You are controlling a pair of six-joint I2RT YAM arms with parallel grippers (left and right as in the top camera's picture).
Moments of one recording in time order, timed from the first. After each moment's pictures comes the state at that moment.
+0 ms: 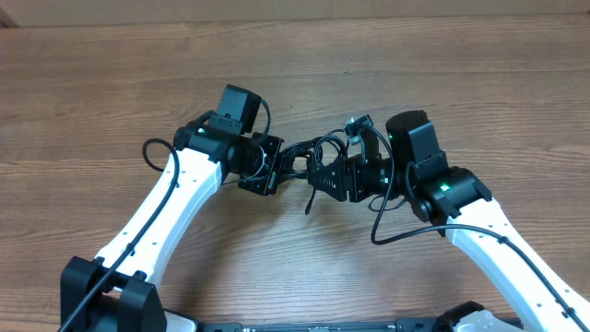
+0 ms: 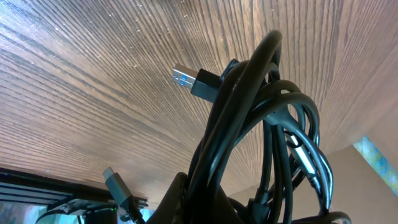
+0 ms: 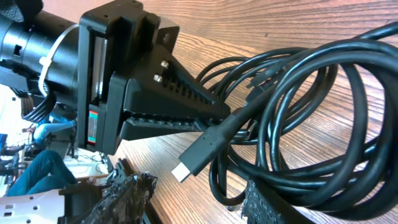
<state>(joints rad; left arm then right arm) -0.36 1.59 1.23 -0.87 0.50 -1.62 0.43 1.30 0.94 -0.42 -0.70 0.36</state>
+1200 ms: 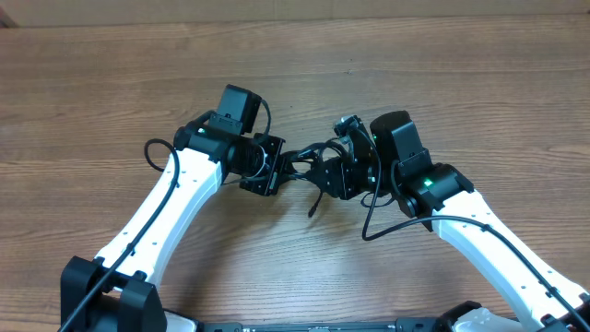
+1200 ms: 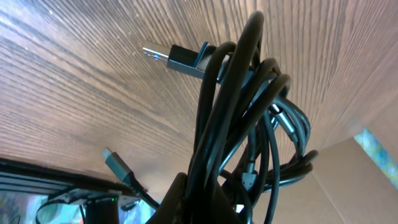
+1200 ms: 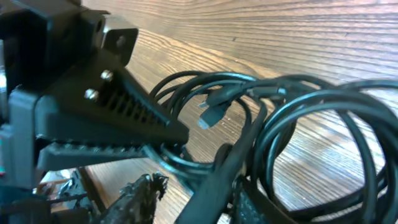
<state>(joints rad) -0.36 1.59 1.23 -0.87 0.54 -1.62 0.47 1.38 0.94 -0.38 -0.56 0.30</state>
